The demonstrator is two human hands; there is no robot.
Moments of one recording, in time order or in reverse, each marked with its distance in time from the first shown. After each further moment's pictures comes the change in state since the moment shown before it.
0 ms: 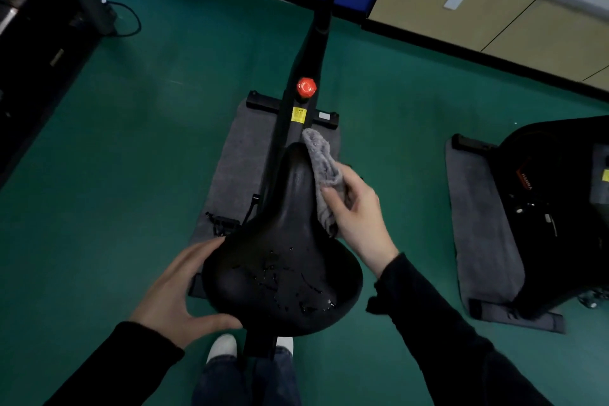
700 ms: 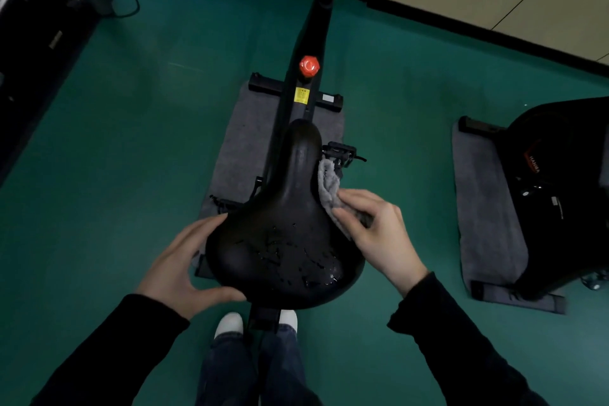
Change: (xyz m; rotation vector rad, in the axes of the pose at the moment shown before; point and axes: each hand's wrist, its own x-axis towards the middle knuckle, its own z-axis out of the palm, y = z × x) left_hand 0.000 -0.002 0.002 -0.010 0.023 -0.004; right_hand -0.045 0.020 -0.018 -0.311 0.027 -0.060
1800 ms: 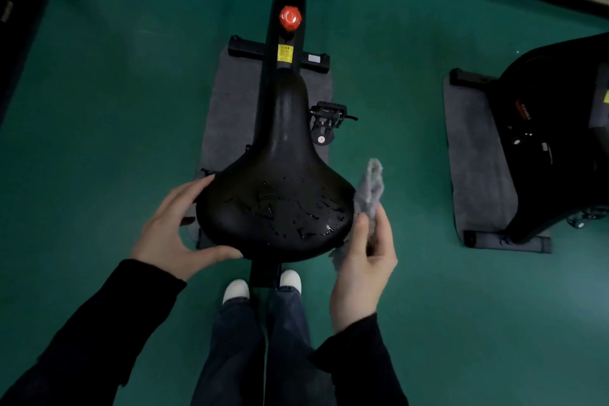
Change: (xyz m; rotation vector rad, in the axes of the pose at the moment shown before) left_hand 0.000 -0.011 0.006 -0.005 0.061 0.058; right_hand -0.094 -0.029 0.068 0.657 0.780 0.579
